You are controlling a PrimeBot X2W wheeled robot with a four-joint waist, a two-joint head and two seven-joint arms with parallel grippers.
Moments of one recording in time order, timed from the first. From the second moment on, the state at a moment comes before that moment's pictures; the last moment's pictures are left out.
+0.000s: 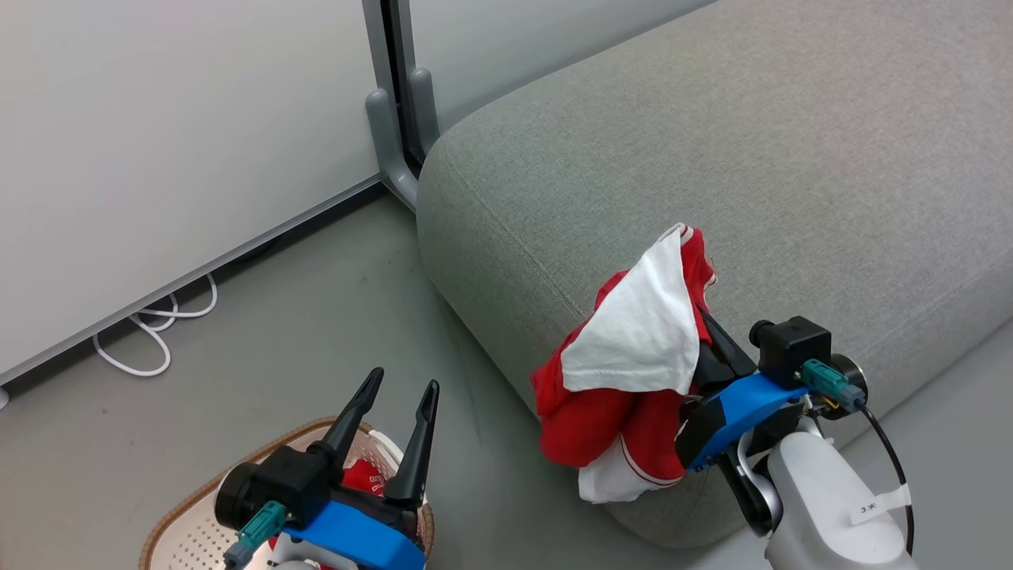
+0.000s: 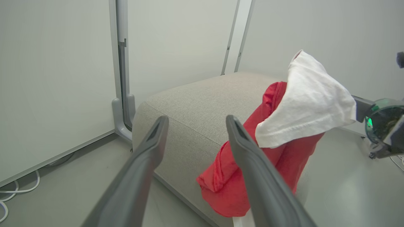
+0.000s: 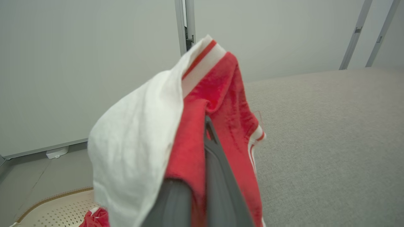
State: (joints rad) left arm -0.11 0.17 -0.40 0.24 -0.38 -0.13 -0.26; right arm -0.46 -0.05 0.22 0.63 0.18 0.13 -0.26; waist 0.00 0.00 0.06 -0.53
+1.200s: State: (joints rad) left arm -0.29 0.29 -0.44 0.14 -0.34 -0.13 -0.26; right arm -0.90 -0.23 -0.21 0.54 0.17 0.13 -0.12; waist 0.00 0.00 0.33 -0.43
